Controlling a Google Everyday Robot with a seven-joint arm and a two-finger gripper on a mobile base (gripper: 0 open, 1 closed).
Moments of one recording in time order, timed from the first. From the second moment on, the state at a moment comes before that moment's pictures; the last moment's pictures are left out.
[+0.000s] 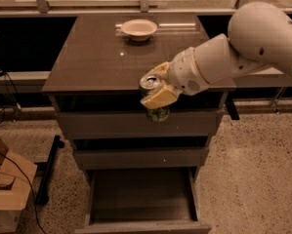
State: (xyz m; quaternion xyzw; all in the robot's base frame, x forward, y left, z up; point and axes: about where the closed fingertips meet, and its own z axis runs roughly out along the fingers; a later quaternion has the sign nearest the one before) arm 0.542 -0.021 0.886 -0.63 0.65 0.22 0.37
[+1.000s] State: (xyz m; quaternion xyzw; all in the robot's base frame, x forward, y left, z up) arm 0.516 -0.042 0.748 -0.52 0.73 0.25 0.36
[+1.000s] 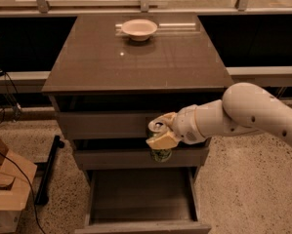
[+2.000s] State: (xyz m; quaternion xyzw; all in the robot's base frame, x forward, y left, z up) arm 0.504 -0.064 0.669 -0.49 0.75 0.22 0.39
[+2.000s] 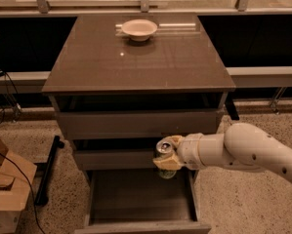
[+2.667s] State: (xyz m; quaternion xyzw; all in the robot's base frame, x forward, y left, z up) arm 0.522 -0.086 0.586 -0.39 0.76 0.30 0.43
